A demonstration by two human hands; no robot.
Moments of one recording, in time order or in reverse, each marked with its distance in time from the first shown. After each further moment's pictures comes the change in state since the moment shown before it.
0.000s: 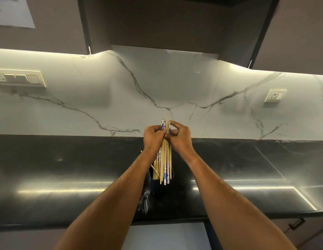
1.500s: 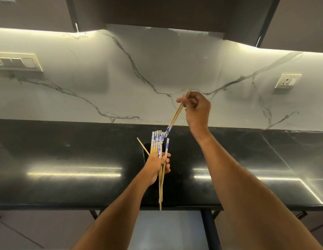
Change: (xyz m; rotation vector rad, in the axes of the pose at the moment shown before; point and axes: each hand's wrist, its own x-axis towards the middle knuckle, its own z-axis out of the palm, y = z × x) left_hand -0.064 -0.112 0.022 -0.271 -0.304 -0.577; right_hand 0.035 -0.003 -0.058 0.112 0.233 -0.247
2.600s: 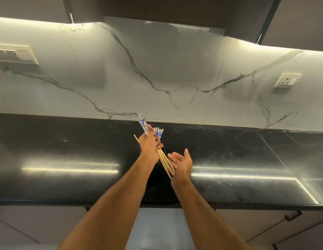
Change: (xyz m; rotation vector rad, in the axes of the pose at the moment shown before) left_hand 0.016 0.053 0.029 -0.517 0.344 0.206; right_hand -0.148 0.086 0.008 0.455 0.290 1.132
